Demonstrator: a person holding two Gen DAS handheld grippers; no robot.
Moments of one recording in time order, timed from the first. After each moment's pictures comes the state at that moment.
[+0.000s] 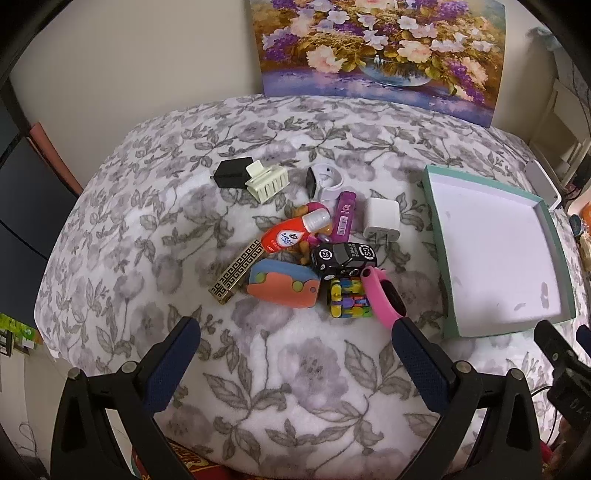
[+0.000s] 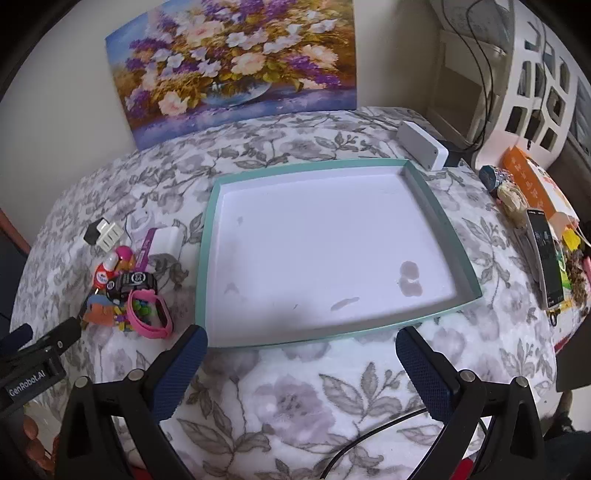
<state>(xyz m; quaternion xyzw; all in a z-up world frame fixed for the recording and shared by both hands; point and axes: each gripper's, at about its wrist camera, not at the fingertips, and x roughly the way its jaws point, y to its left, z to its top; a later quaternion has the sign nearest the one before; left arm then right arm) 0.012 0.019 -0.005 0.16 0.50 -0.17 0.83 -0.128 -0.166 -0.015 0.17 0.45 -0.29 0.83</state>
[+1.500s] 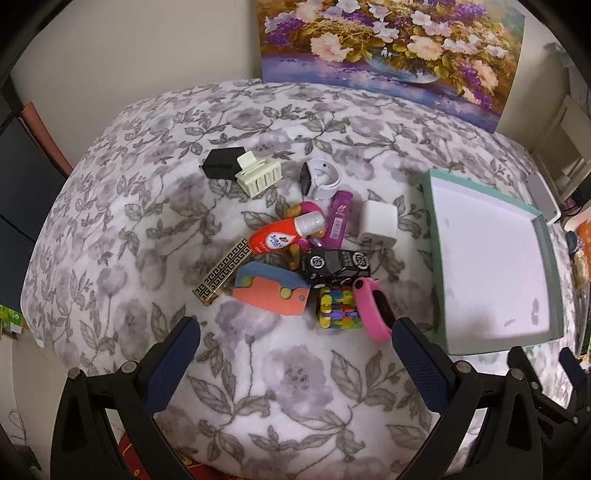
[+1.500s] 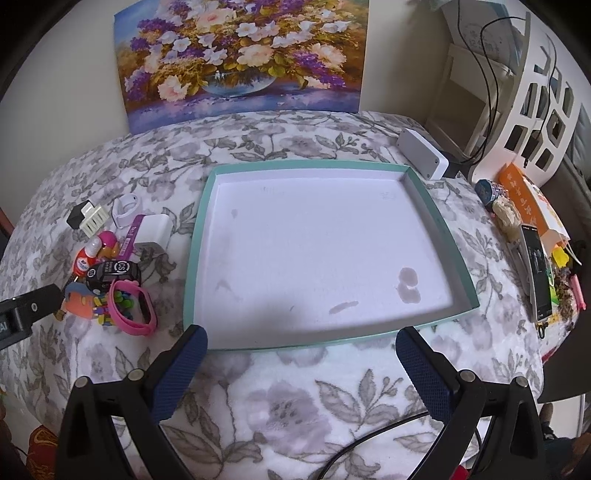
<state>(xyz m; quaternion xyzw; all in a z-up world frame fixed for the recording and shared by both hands) 0.035 0.010 -0.012 0.14 0.54 -0.17 0.81 -0.115 -0.158 -0.025 0.13 0.46 -0.31 0.82</state>
